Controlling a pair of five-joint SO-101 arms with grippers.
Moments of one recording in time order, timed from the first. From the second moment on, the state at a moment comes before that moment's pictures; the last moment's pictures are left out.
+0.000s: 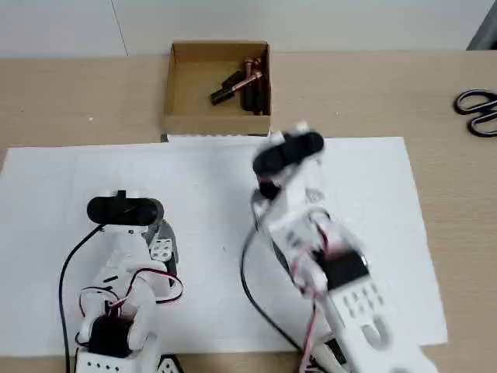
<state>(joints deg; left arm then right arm) 4.7 -101.8 90.0 59.8 12.4 -27.6 -49.8 52.7 43.5 -7.1</state>
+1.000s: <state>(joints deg) 4.7 -101.8 93.1 59.8 12.4 -21.4 42.0 -44.4 48.1 1.7</state>
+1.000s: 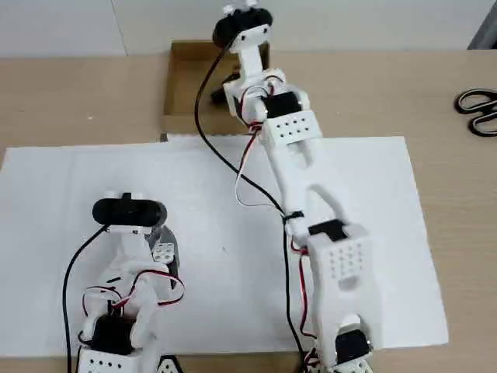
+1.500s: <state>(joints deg) 4.7 -101.8 93.1 59.8 12.4 -21.4 64.1 -69.2 43.3 2.4</state>
